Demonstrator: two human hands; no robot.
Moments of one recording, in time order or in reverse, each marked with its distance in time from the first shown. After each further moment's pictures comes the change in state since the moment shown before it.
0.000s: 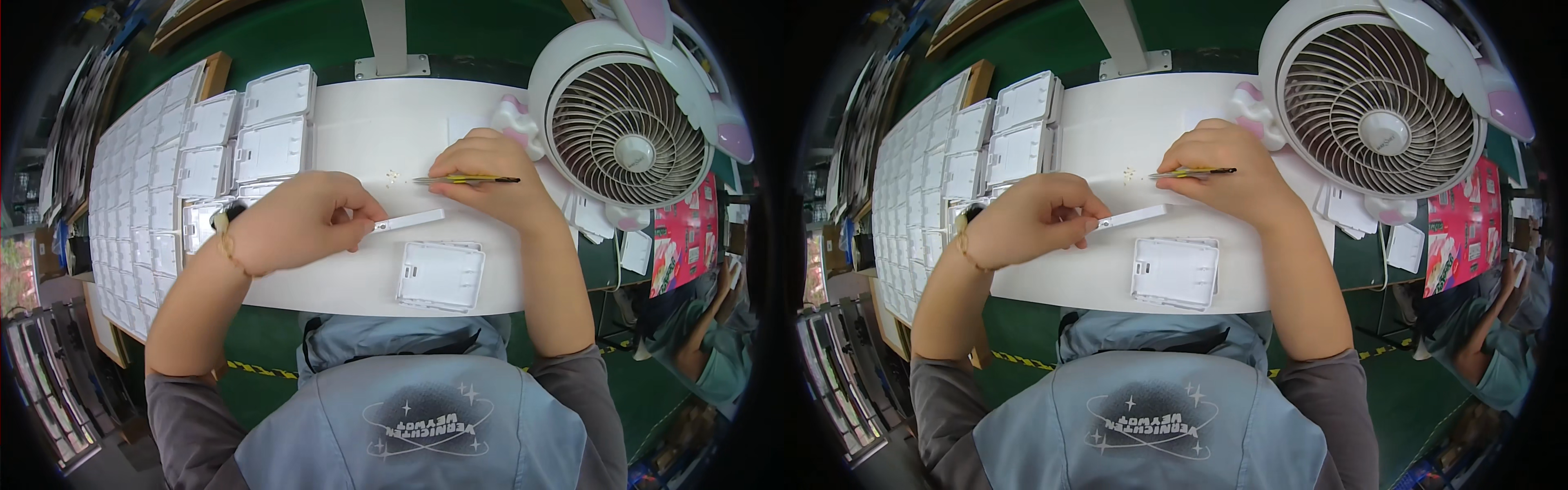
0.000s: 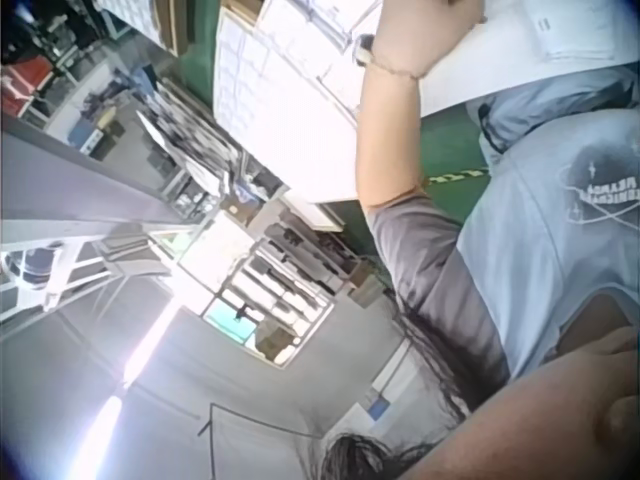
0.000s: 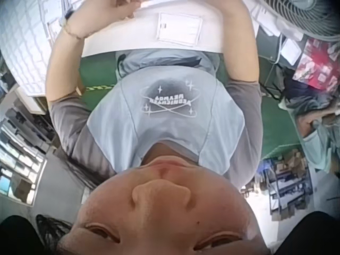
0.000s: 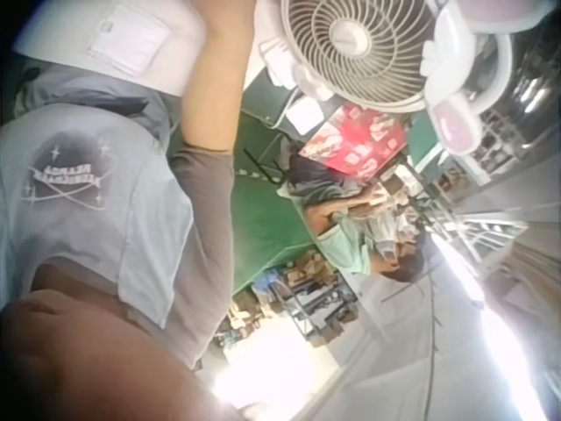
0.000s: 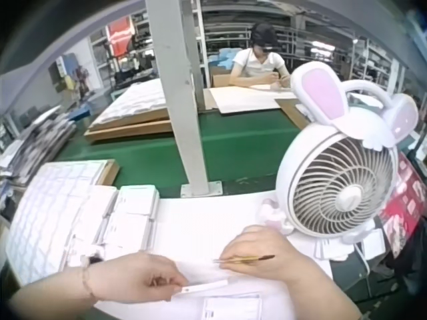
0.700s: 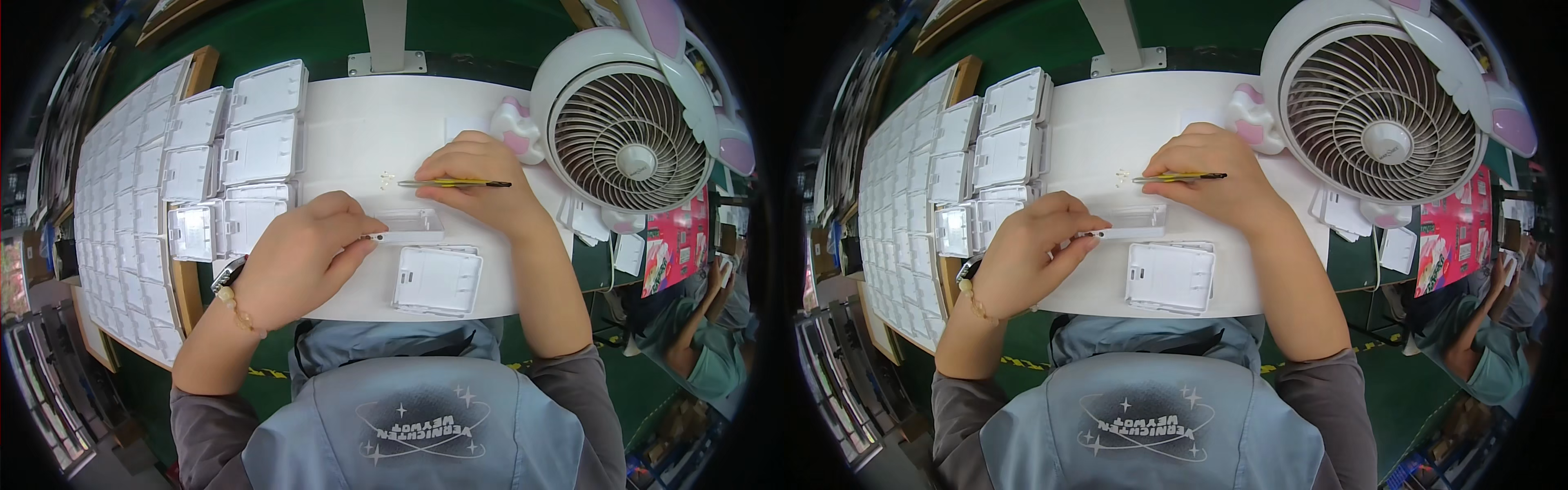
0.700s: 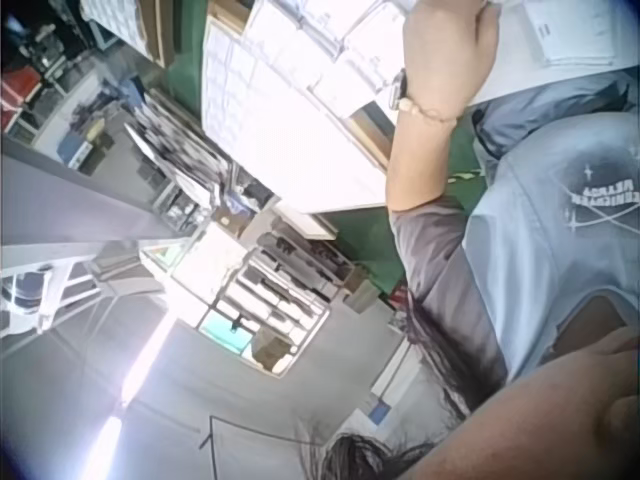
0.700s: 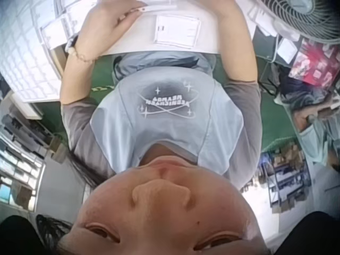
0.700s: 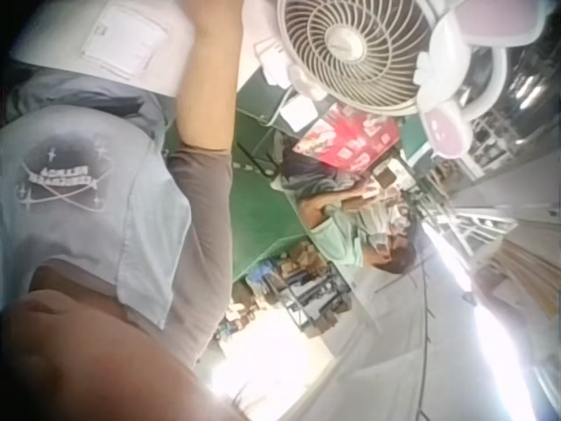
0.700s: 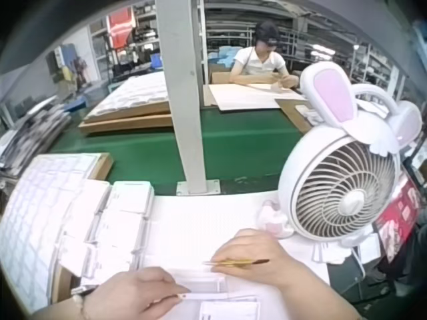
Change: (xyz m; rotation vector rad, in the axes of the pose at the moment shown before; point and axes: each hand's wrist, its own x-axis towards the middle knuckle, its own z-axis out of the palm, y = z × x) left_hand -0.018 -0.008 0.035 0.281 0.332 0.236; right_hand 0.001 0.000 0.011 -0.023 0.002 0.054
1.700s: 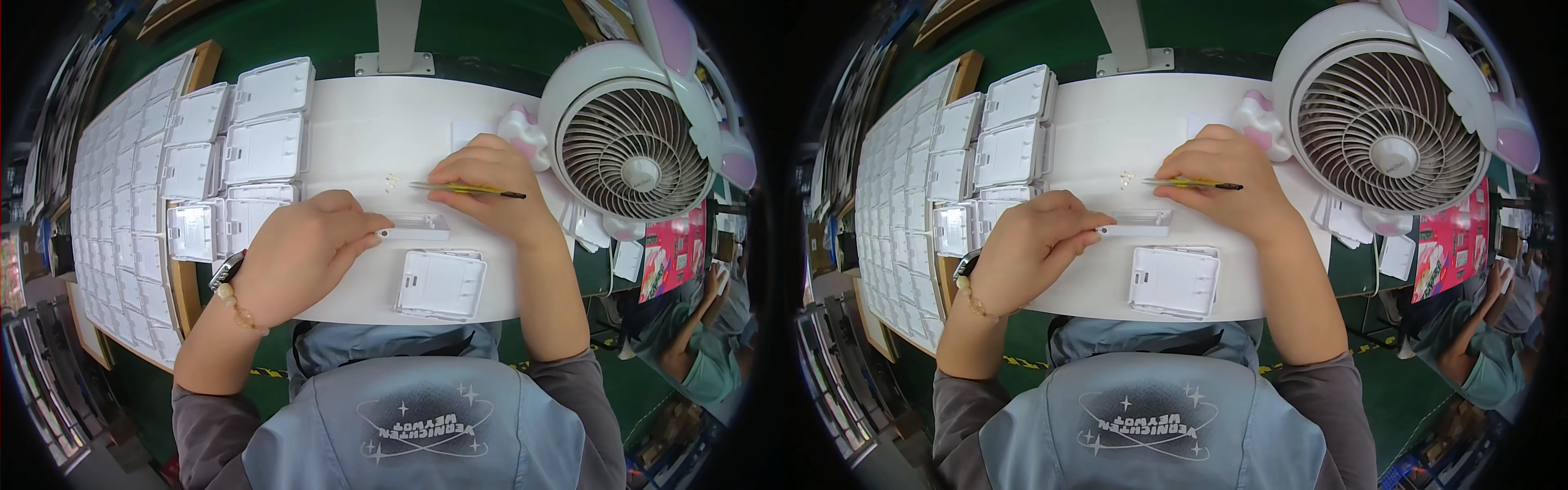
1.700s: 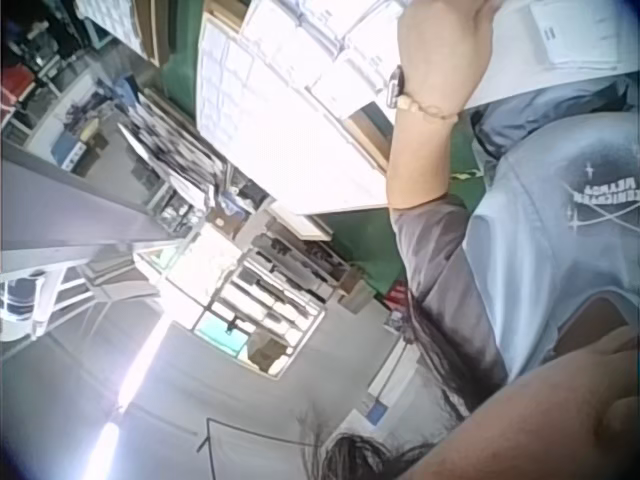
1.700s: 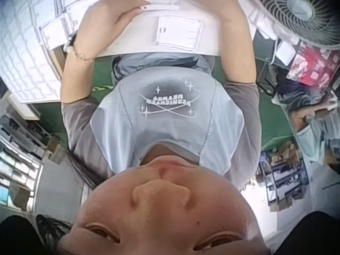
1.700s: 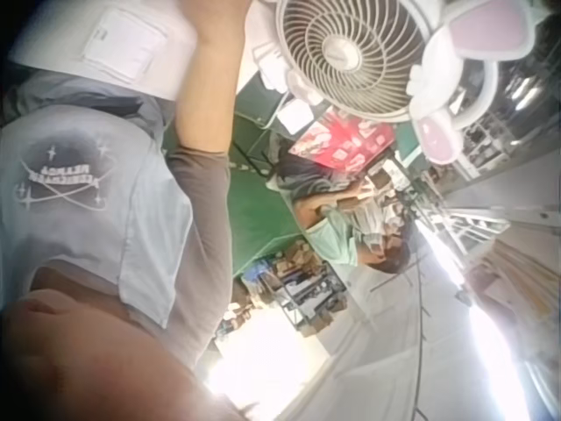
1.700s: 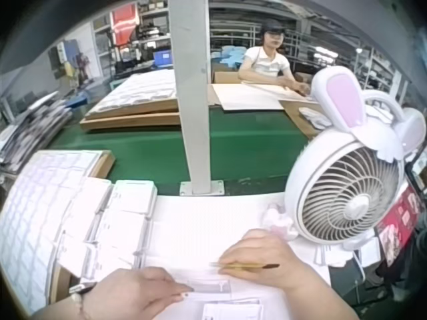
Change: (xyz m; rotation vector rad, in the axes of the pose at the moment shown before) left_hand 0.004 -0.005 -0.004 0.054 0.005 -0.003; right_hand -0.001 -0.002 -0.006 -0.079 0.013 -0.023
